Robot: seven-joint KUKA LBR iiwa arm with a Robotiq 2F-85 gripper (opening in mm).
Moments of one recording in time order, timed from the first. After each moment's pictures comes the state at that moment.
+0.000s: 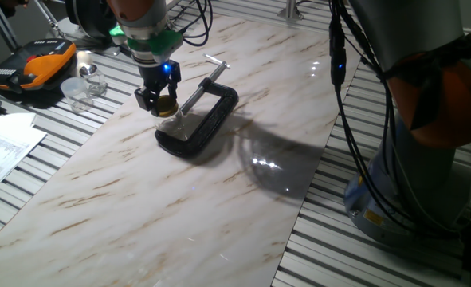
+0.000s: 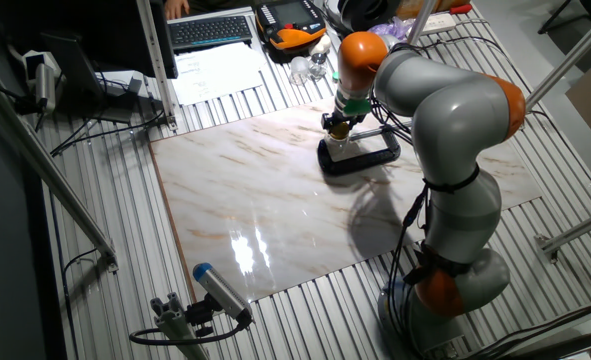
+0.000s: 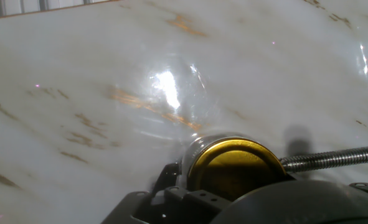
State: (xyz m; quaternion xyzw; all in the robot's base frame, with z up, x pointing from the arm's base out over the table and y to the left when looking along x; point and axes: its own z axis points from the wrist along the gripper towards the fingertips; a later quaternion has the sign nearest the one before) arm 0.604 0.011 0.096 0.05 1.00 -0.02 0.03
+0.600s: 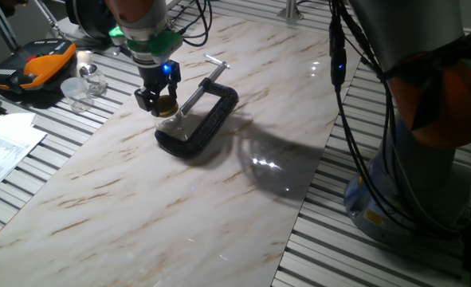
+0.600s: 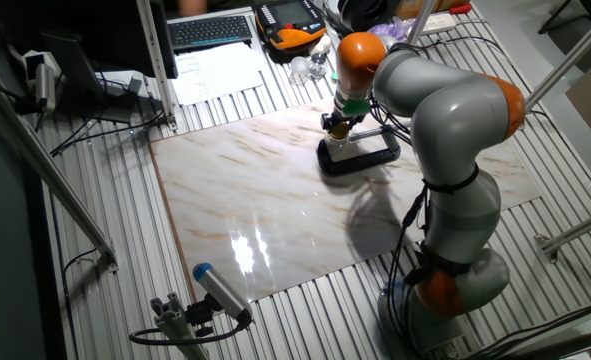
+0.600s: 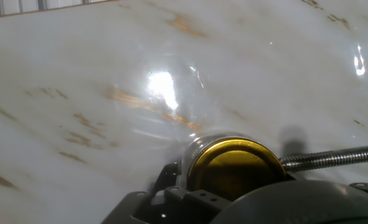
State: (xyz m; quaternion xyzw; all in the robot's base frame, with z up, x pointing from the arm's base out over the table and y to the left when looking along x) arm 0.605 0.013 0.099 0.05 1.00 -0.03 0.03
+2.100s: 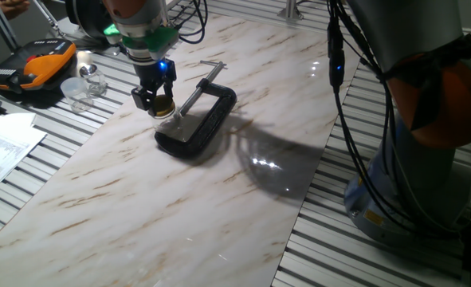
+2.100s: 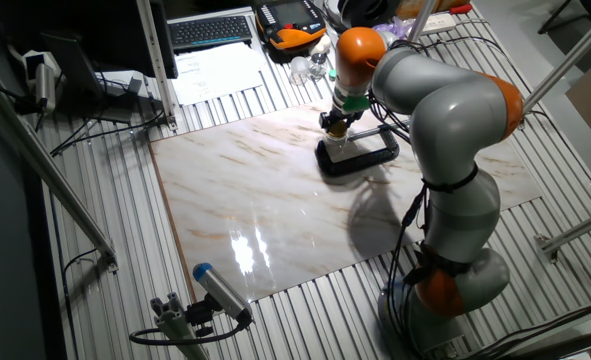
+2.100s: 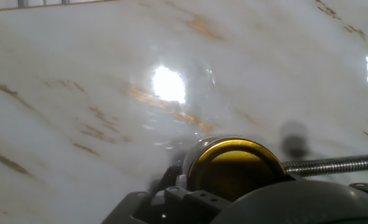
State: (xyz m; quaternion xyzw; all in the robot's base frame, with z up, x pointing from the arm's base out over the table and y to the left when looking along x) arm 0.609 0.018 0.104 0.02 1.00 -0.02 0.02
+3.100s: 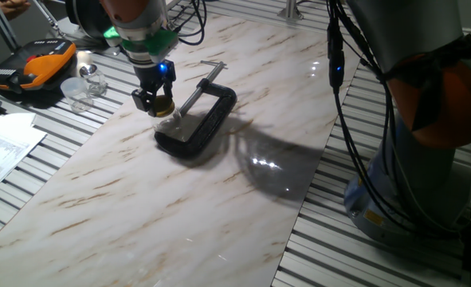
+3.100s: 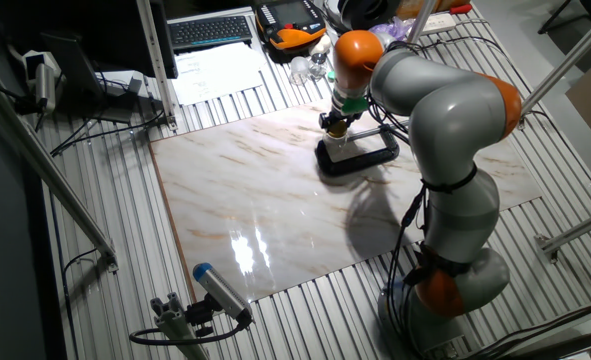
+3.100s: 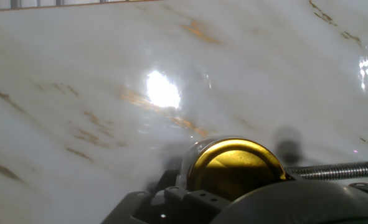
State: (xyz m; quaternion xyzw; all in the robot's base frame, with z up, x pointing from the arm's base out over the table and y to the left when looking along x) arm 0.612 0.015 0.099 0.02 1.00 -0.03 0.03
